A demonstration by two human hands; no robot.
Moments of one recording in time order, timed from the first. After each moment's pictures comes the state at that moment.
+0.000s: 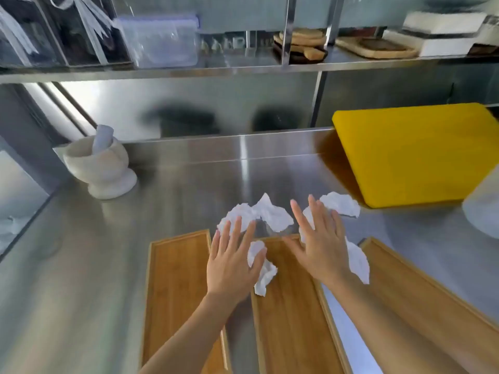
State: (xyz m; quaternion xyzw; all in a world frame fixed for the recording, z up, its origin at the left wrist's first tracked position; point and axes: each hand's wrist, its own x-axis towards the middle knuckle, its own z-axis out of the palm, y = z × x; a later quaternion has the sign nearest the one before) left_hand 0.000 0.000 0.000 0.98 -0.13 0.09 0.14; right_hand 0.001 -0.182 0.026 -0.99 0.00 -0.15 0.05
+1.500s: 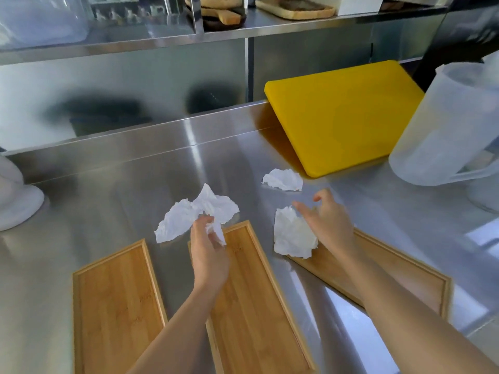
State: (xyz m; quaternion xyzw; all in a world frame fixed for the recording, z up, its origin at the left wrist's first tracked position) left_hand 0.011 -0.070 0.008 0.83 0.00 -0.01 0.56; right_hand -0.016 -0.279 0.039 -0.91 0.29 -0.10 0.27
